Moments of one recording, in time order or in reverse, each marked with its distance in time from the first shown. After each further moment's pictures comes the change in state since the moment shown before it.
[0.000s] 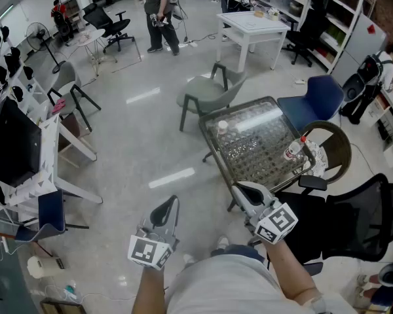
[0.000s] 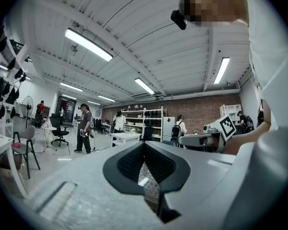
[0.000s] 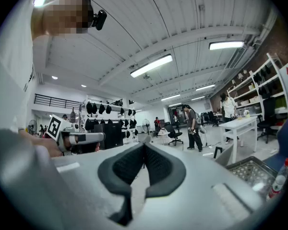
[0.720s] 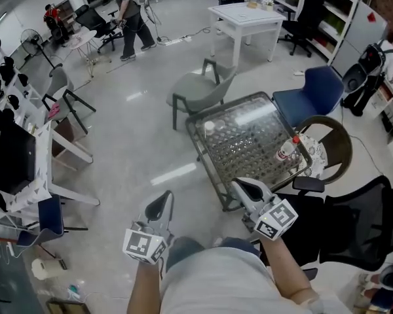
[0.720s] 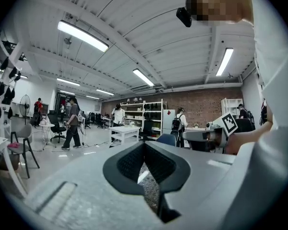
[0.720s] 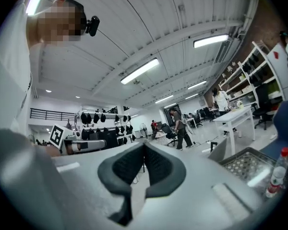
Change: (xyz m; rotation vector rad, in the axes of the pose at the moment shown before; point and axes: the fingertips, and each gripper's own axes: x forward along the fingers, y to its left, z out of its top) left arm 0.098 -0.034 -0.029 0.009 0.084 -0.004; right arm -0.035 -0.108 -0.006 0.124 -0.047 -0.016
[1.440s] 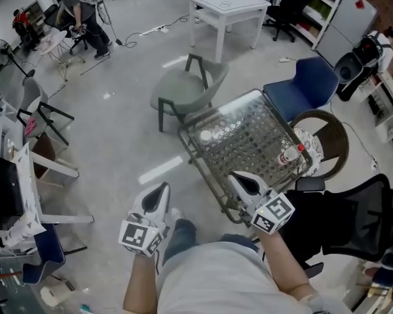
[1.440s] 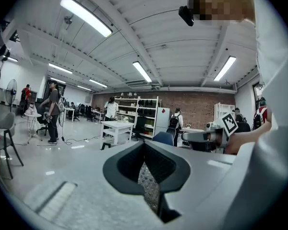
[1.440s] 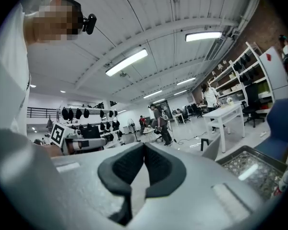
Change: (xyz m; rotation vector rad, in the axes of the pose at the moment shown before) left arm 0.124 0.126 -0.018 -0.065 0.058 -0.136; right arm 0.124 -0.085 -0.013 0.033 0.064 -0.146
